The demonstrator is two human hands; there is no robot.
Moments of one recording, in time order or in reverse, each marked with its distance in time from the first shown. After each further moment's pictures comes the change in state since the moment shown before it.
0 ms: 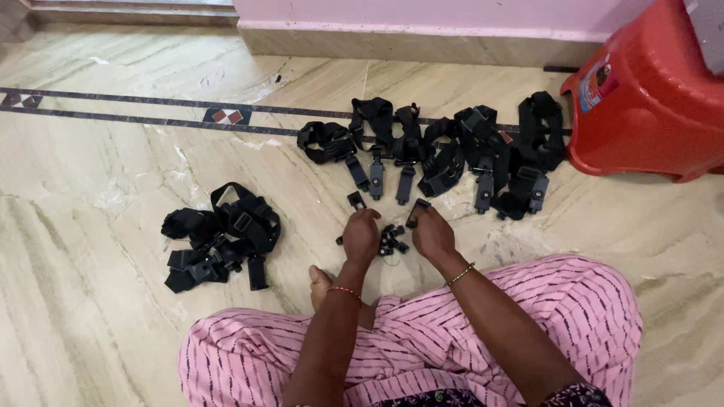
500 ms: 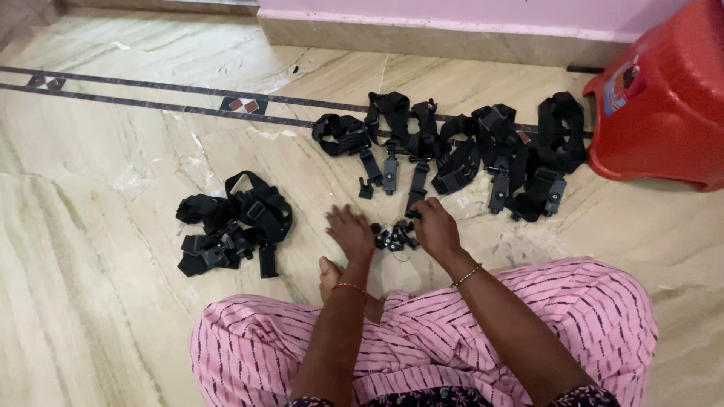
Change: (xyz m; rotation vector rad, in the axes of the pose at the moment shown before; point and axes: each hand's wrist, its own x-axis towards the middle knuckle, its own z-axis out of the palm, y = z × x) left_hand -0.001 -0.051 0.020 0.214 0.331 -0.323; right_hand -0.006 -0.027 -0.012 0.118 0.099 -0.203
